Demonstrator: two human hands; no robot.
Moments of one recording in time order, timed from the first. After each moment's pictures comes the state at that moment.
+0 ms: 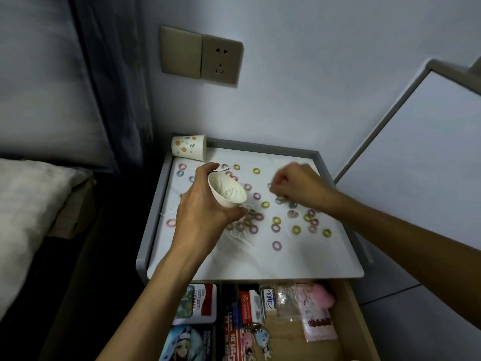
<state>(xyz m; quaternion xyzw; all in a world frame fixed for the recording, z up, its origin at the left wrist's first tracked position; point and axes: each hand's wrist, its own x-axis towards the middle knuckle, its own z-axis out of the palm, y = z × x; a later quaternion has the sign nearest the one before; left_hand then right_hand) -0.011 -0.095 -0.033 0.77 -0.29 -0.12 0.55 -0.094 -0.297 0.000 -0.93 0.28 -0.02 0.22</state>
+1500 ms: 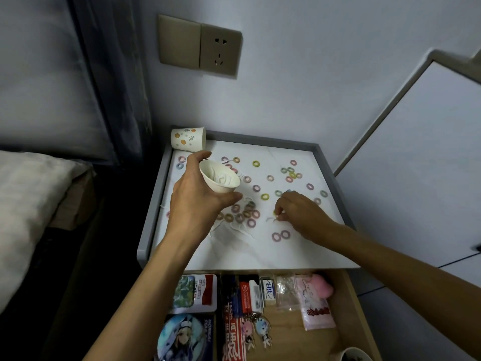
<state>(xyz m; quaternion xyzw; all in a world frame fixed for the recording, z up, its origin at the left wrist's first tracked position) -0.006 -0.091 -0.028 0.77 -0.26 -0.11 0.58 -0.147 -0.319 -0.098 -0.99 0.09 -0.06 0.03</state>
